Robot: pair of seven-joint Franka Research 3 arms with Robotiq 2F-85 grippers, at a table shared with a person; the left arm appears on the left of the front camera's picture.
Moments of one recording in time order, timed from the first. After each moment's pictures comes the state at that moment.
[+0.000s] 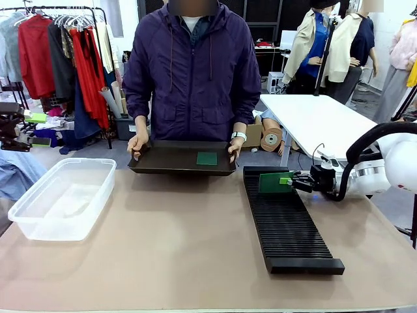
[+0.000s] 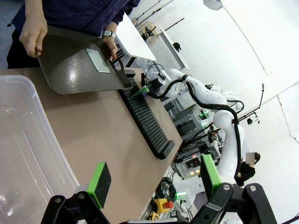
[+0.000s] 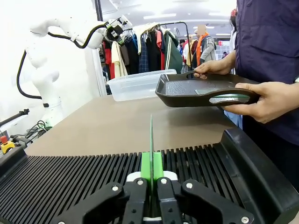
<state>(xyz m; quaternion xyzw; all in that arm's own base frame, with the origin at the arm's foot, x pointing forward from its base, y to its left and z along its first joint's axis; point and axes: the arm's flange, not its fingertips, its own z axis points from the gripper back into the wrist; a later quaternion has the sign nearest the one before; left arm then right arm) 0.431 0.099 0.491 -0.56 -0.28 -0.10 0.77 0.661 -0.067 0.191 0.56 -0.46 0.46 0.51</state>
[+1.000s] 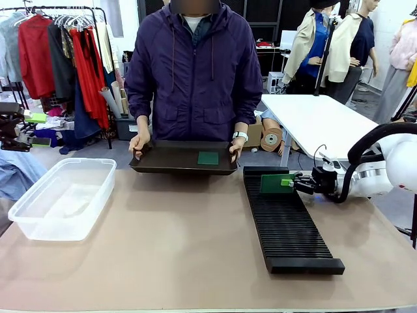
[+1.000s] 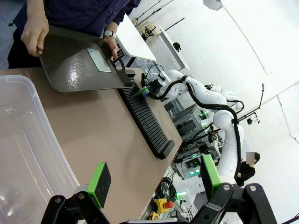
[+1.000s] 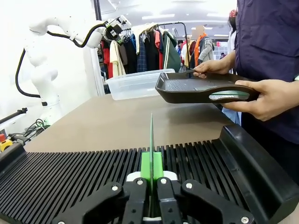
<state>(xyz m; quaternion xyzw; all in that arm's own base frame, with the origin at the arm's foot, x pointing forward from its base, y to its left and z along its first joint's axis) 0.431 0.099 0.491 -0.56 -0.28 -0.10 0.77 0.657 -0.073 0.185 0.55 -0.47 0.46 0.51</state>
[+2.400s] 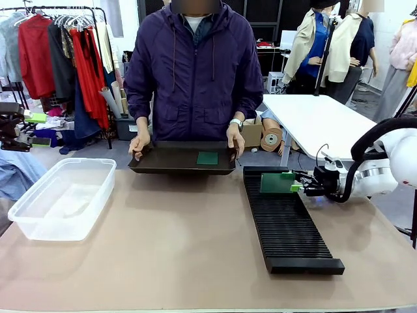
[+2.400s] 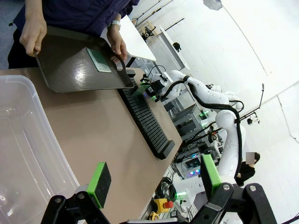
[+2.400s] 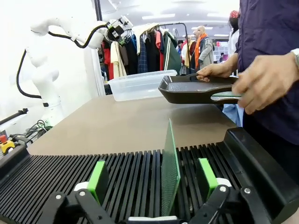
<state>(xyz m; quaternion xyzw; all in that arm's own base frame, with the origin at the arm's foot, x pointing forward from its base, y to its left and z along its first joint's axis) 0.431 0.099 0.491 -0.56 -0.28 -0.10 0.77 0.648 -0.074 0.194 0.55 -0.47 0.46 0.51</state>
